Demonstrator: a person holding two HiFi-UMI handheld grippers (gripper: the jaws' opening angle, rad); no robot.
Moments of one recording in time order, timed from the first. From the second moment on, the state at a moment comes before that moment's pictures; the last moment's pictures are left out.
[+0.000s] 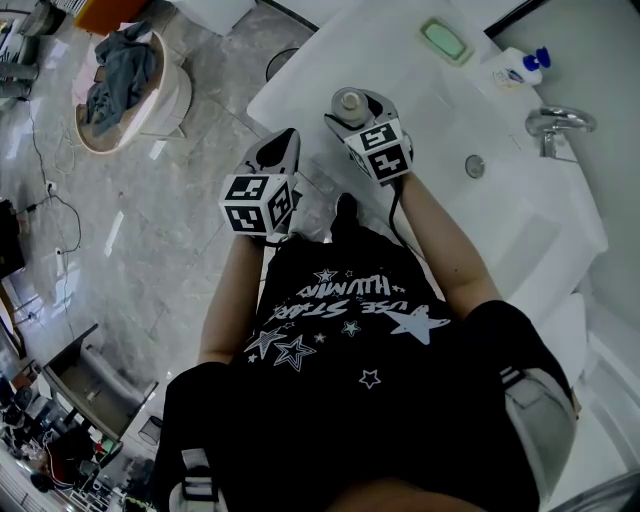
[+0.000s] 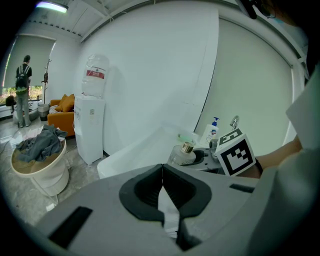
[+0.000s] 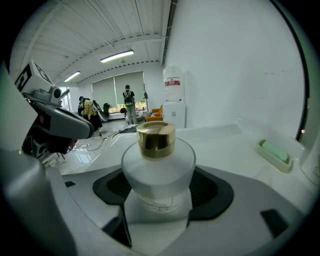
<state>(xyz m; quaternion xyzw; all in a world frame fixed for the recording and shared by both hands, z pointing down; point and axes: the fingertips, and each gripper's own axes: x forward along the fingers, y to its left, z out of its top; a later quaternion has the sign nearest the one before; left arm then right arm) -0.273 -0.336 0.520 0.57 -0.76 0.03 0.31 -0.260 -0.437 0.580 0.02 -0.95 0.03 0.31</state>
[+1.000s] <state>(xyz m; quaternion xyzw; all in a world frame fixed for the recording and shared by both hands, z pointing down) -0.257 -0.299 0.503 0.61 -0.73 0.03 0.29 -0.211 -0.426 0.569 0.11 -0.93 0.09 0.33</state>
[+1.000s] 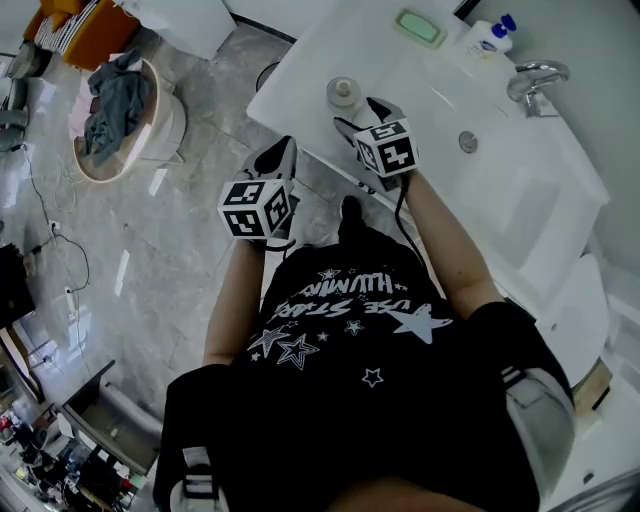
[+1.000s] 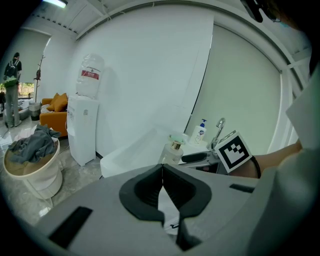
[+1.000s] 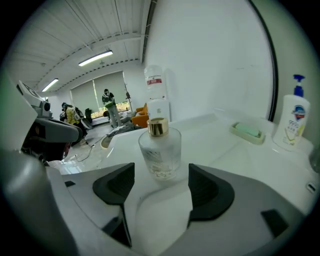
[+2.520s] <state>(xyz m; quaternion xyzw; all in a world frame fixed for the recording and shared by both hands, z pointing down) -0.104 -0.188 0.470 0.81 -0.54 0.06 0.24 0.037 -0.278 0.469 0.45 -0.86 0.14 0.19</state>
